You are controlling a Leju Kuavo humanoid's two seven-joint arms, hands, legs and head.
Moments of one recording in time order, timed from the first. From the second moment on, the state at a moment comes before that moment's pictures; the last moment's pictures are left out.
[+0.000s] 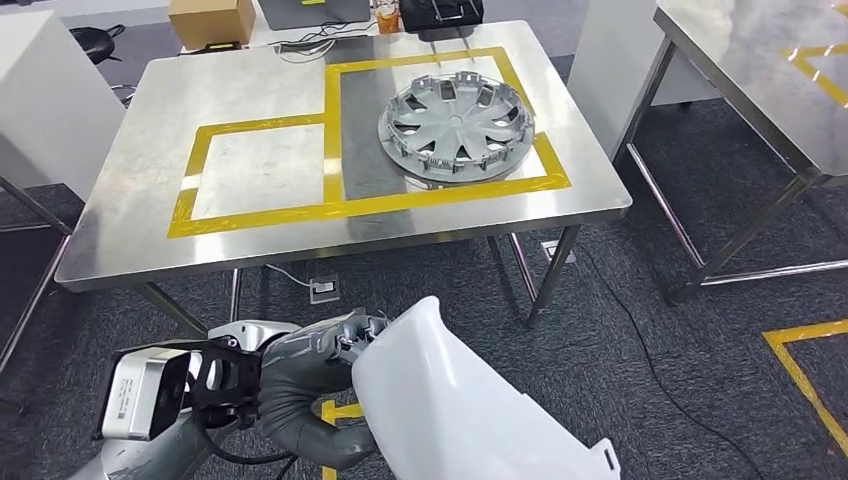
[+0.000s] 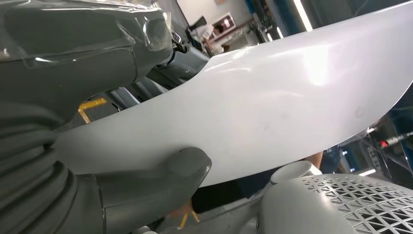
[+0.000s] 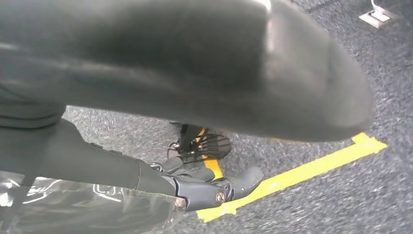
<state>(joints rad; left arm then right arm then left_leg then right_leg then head) -0.43 0.11 -0.79 -1.82 0.47 -0.68 -0.31 0.02 0.23 -1.52 -0.96 0.95 0.86 0.01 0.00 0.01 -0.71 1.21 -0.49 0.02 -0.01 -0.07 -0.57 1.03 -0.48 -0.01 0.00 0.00</state>
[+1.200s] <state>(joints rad) -0.42 0.09 -0.76 -1.84 0.47 -0.66 -0.28 0.00 0.24 -1.55 -0.93 0.97 0.79 -0.01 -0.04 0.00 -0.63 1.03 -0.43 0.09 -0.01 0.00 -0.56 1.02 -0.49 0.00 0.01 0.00</state>
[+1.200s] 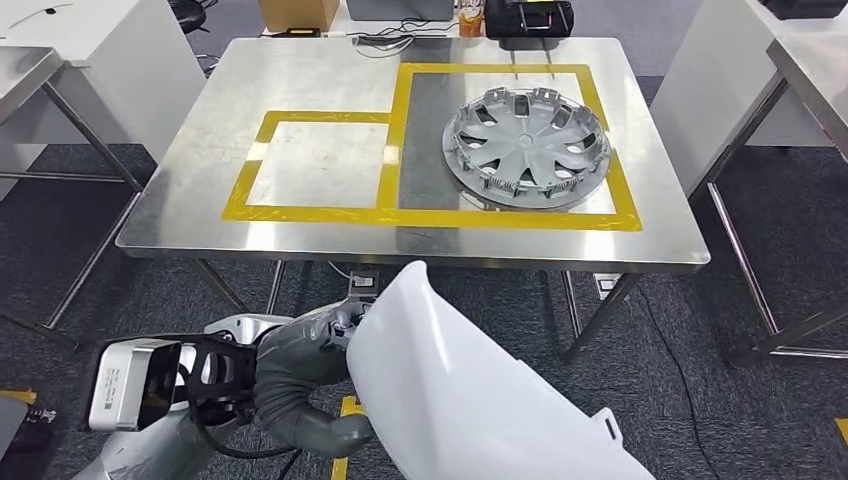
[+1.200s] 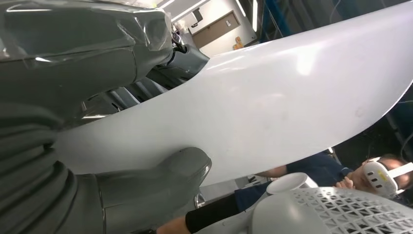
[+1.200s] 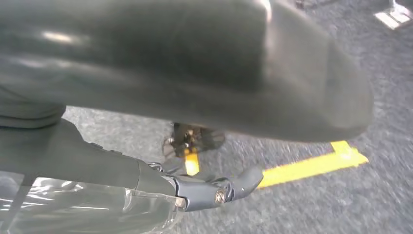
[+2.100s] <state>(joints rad) -0.40 0.09 -0.75 -1.84 0.47 -0.67 -0.28 0.00 0.24 -1.55 -0.93 0.97 0.79 -0.02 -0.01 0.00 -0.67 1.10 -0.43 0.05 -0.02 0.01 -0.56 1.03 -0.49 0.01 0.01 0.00</state>
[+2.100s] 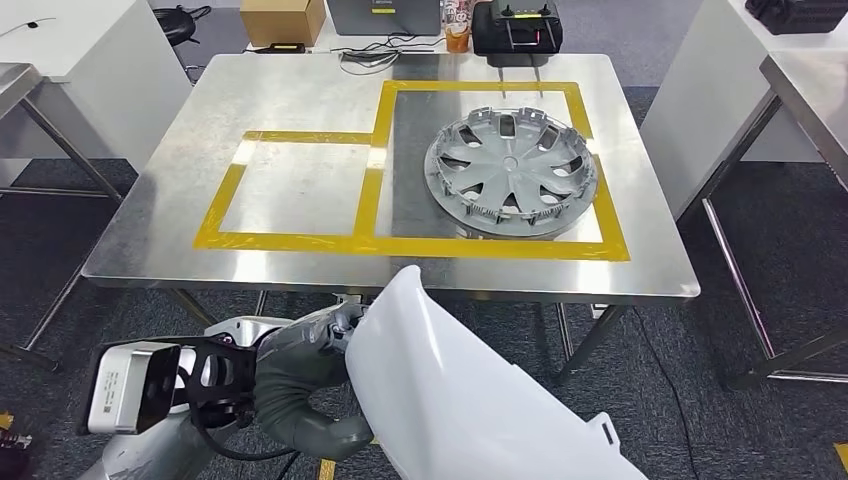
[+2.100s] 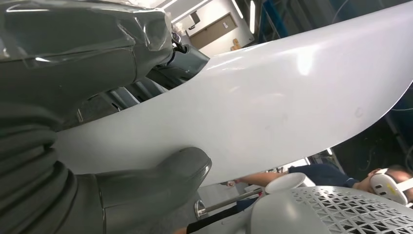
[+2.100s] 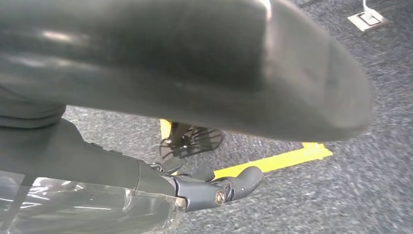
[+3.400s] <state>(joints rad) -0.42 0.08 -0.74 -1.86 0.45 -0.66 -0.29 -0.01 0.23 -1.55 -0.94 0.99 0.79 -0.04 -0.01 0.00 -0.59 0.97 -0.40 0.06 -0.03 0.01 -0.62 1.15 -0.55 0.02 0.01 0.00</state>
